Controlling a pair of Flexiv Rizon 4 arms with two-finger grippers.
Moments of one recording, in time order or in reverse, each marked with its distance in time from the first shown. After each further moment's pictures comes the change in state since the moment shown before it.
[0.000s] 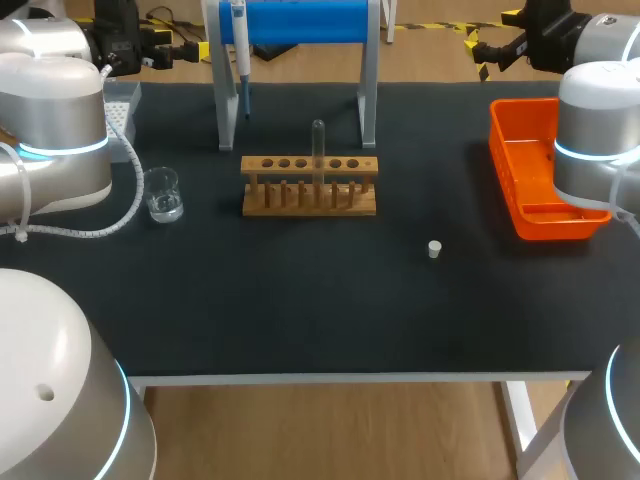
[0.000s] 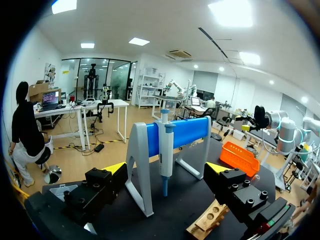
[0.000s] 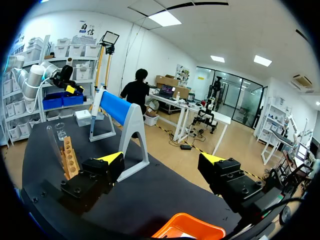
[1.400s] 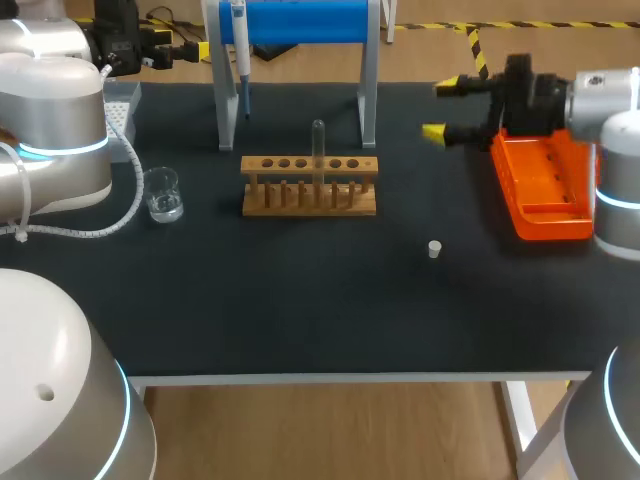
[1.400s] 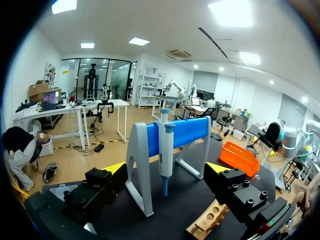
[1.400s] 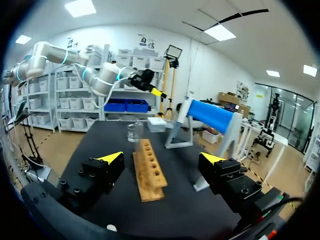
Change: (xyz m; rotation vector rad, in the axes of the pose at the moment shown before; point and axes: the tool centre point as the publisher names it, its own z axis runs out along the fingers) left arm 0.000 0.000 0.000 0.000 0.000 0.000; right arm 0.186 -0.026 -0.043 -0.158 0.572 -0.104
